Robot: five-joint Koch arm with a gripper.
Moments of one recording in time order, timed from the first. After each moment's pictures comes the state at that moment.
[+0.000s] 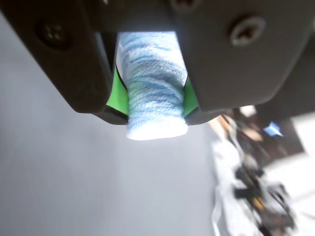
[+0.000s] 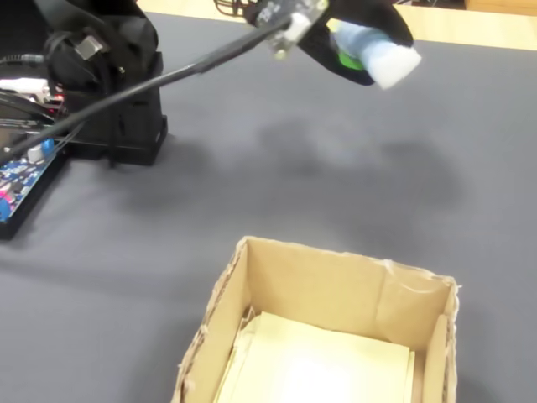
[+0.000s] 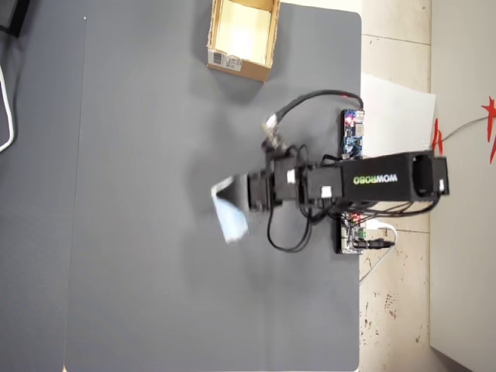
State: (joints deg) arm 0.4 125.2 141.0 14.1 91.0
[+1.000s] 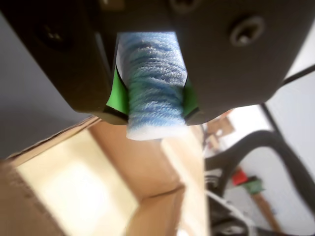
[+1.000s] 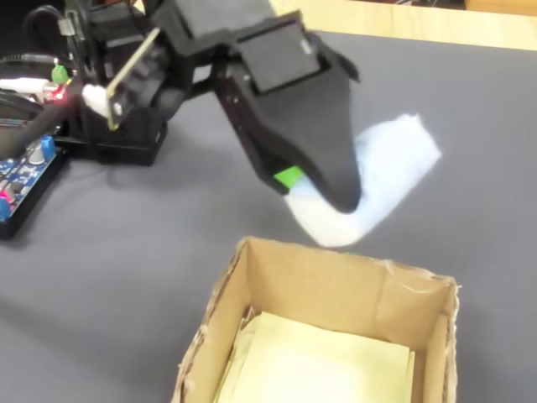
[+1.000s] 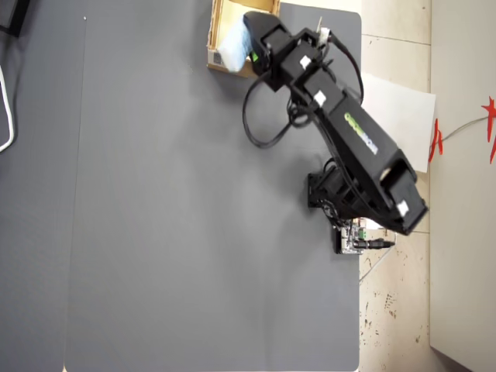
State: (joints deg) arm 51.2 104.2 119.1 17.8 80.9
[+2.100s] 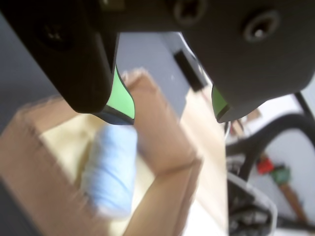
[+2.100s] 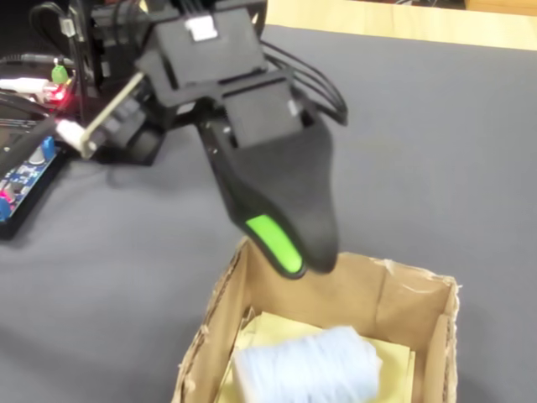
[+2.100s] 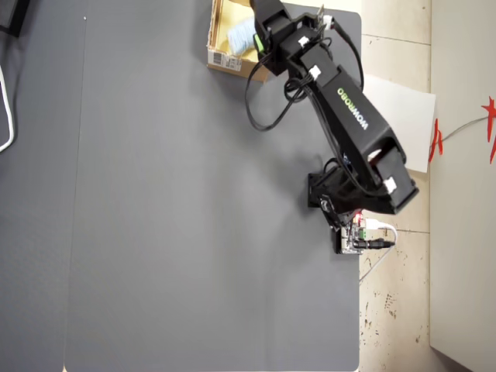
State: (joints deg) arm 53.7 99.1 112.7 23.2 86.2
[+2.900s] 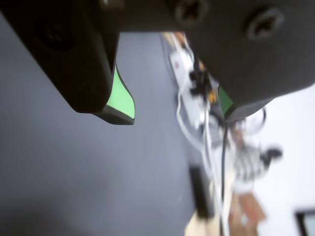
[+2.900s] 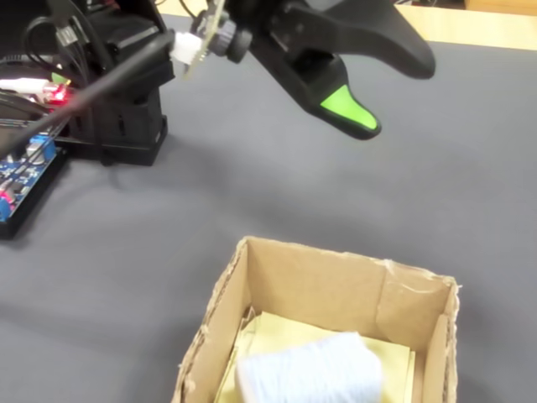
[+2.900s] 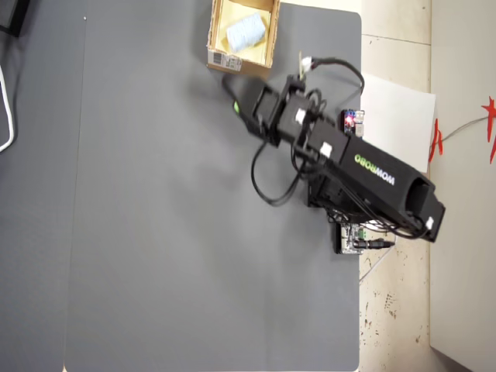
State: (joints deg) arm 24.4 123.2 134.8 13.9 91.7
